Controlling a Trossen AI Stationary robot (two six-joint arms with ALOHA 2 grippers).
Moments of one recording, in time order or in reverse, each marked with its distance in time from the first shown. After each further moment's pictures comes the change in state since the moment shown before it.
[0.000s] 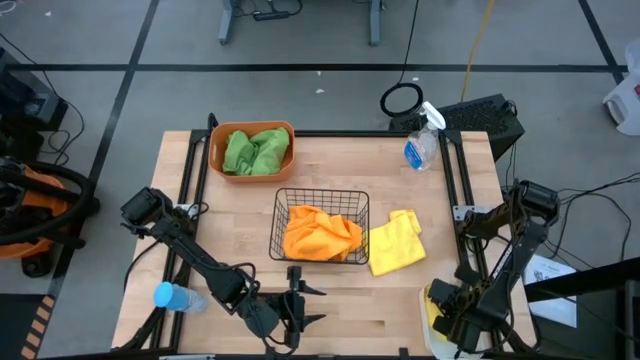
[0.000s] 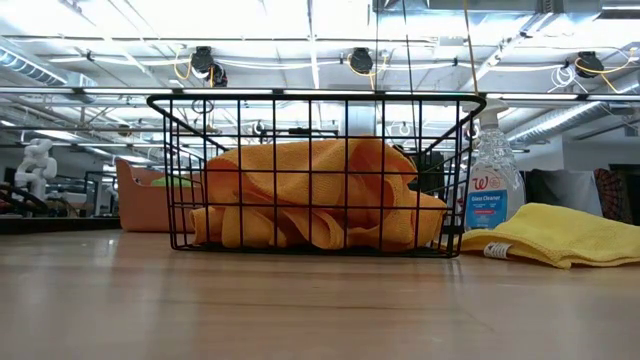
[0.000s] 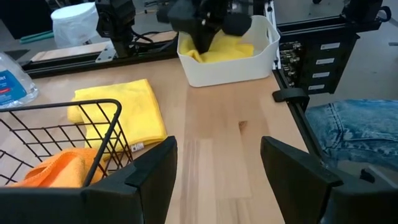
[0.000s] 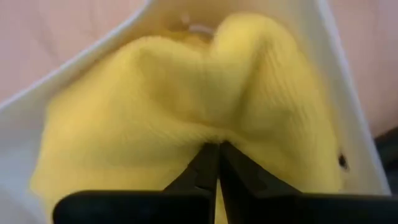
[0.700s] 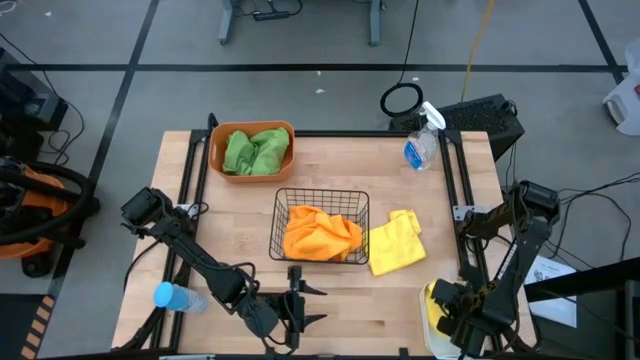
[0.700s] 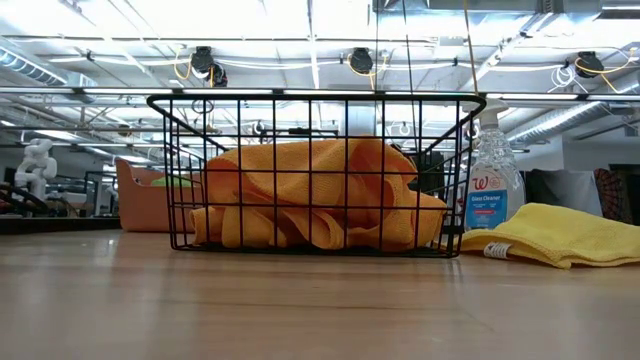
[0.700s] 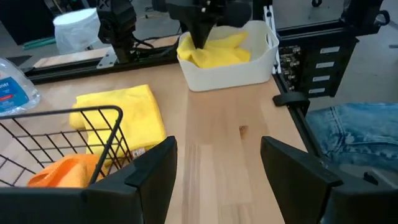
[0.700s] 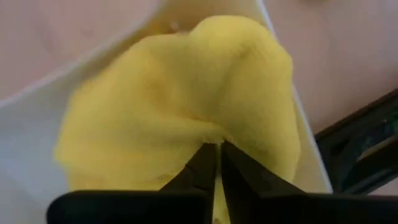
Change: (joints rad) left arm 0.000 0.000 0.000 0.021 -0.005 0.023; right arm 0.000 0.002 0.125 -0.192 -0.001 -0.024
